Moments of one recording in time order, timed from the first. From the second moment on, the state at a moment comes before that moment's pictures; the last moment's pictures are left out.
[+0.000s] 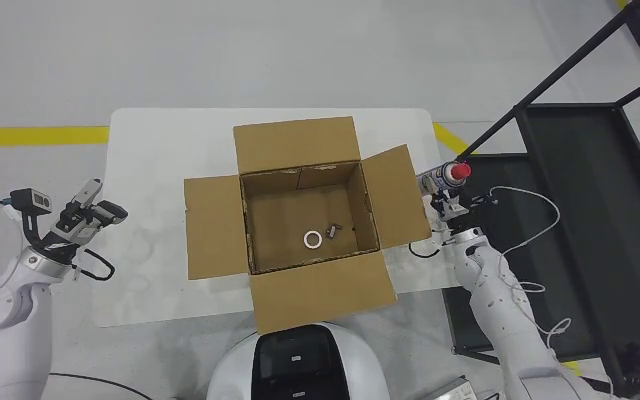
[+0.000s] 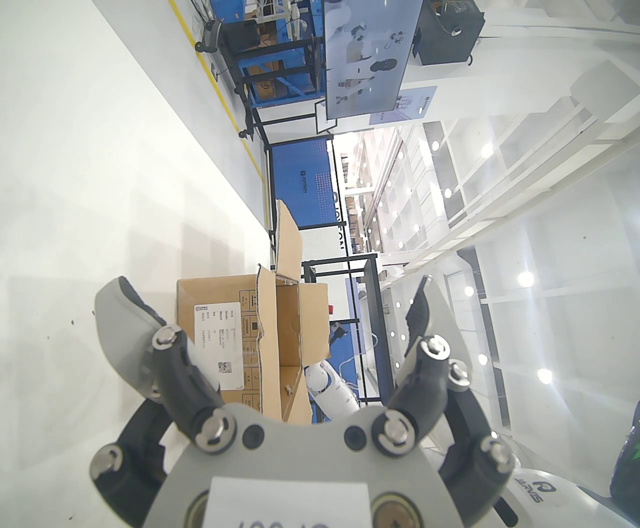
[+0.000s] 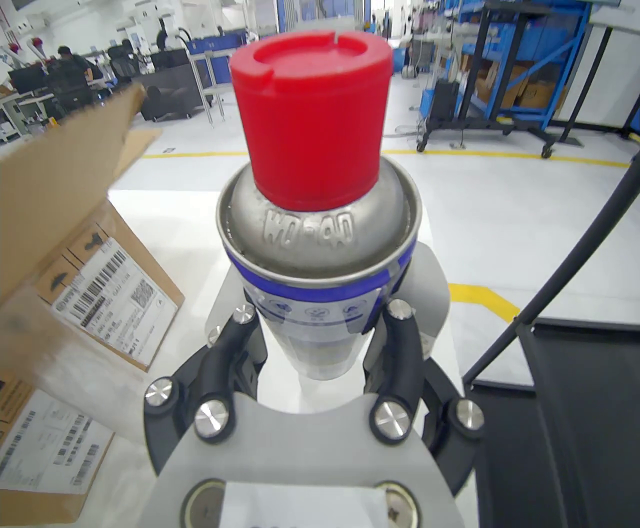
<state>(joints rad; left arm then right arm) 1.38 -1.00 -1.77 -1.33 -0.43 -0.36 -0.89 -1.28 -1.17 1.54 -0.97 -1.24 -0.45 -0.67</state>
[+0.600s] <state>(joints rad) 1.38 -1.00 -1.77 -1.33 -0.43 -0.36 -0.89 -1.64 -1.15 1.67 -1.80 -1.39 -0.39 -0.53</state>
